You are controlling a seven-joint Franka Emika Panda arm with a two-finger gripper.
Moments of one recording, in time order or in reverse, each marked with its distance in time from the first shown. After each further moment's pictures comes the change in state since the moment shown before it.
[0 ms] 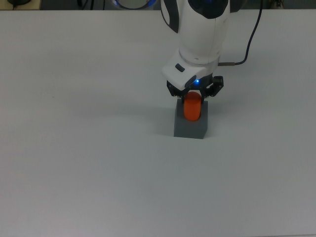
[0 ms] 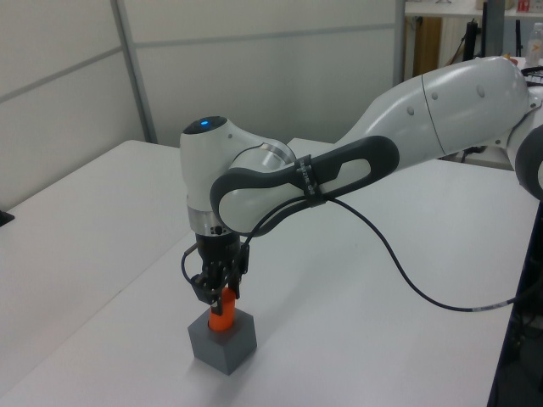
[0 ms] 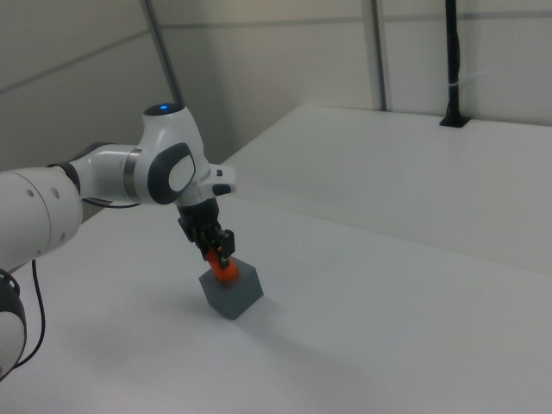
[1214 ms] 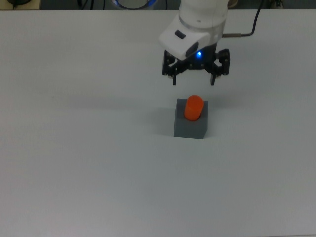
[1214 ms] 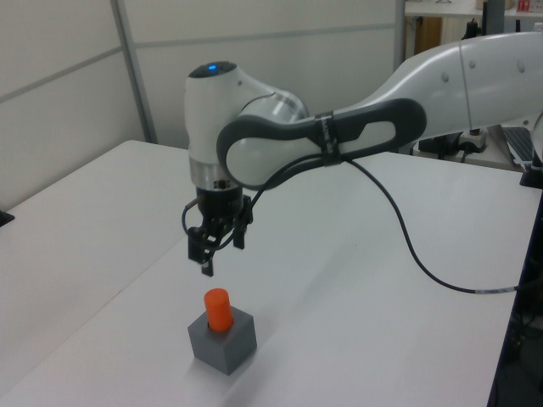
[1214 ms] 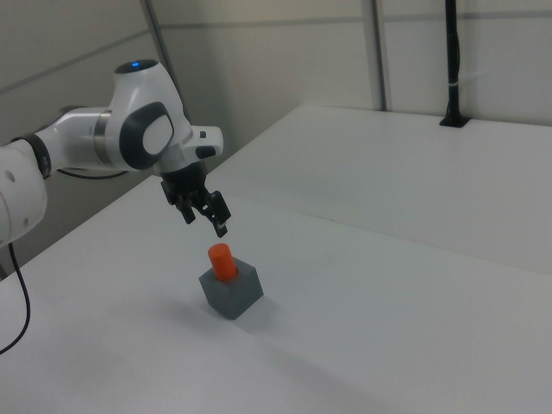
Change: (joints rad) arm -0.005 -0.110 -0.011 0.054 -0.007 -0.106 -0.024
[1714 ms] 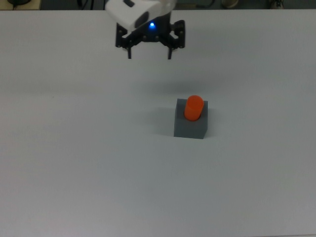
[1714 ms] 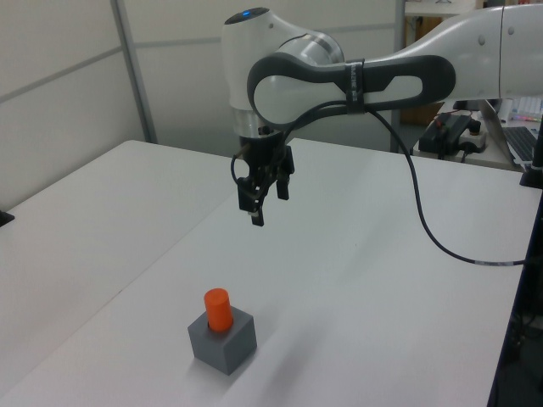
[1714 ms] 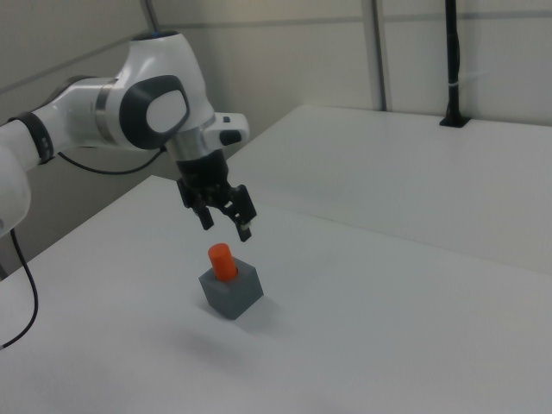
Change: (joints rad) arm -0.058 -0.100 -0.102 0.003 -0.001 -0.192 -0.190
